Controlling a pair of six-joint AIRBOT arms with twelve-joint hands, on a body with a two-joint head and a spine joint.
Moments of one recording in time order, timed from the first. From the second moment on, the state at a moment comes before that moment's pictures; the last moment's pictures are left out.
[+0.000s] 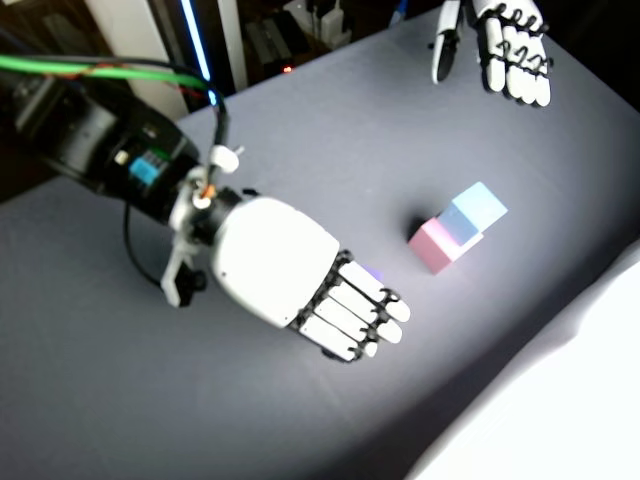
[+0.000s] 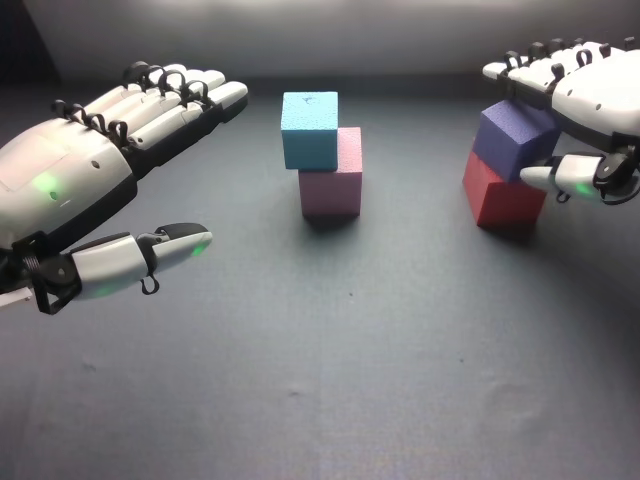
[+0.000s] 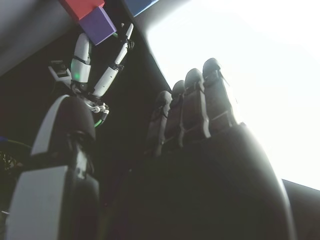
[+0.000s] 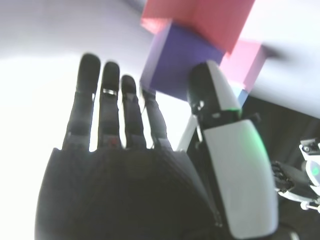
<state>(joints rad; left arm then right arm) 0.86 -0.95 1.14 0.04 -1.15 0.63 -0.48 -1.10 1.26 0.57 0.43 -1.48</state>
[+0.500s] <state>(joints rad) 0.90 -0.94 1.12 0.00 -1.18 0.63 -0.61 -0.91 1.02 0.53 0.64 -1.46</state>
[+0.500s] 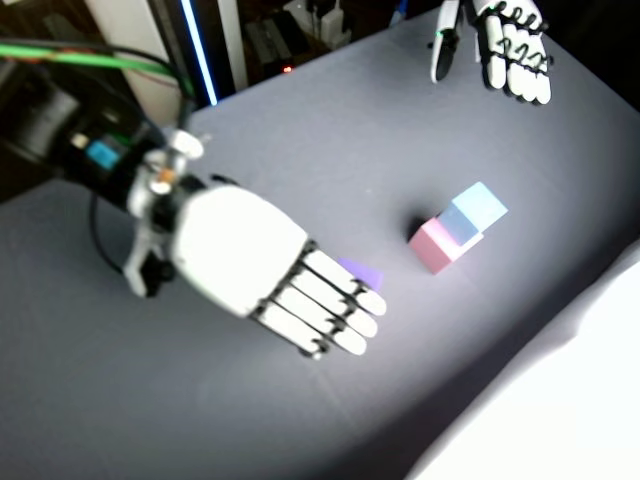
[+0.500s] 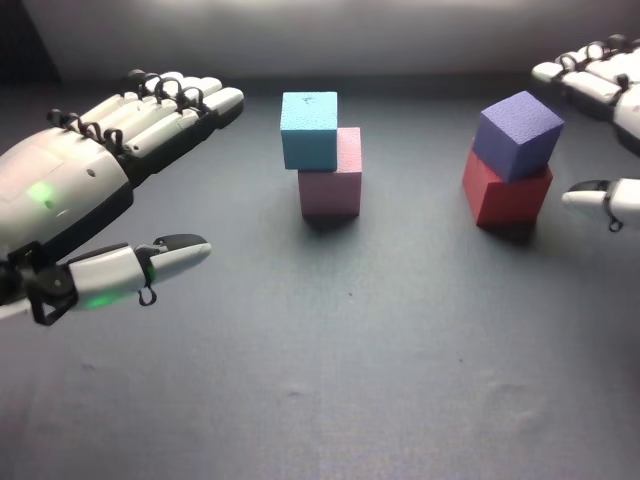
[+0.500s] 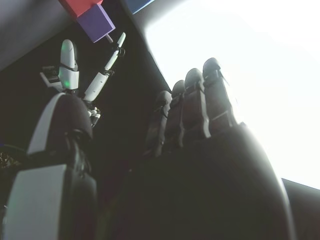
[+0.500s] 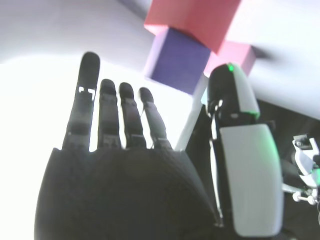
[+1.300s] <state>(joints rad) 1.03 -0.90 1.05 -0.16 -1.48 0.69 -1.14 -0.67 0.73 0.40 1.57 -1.16</state>
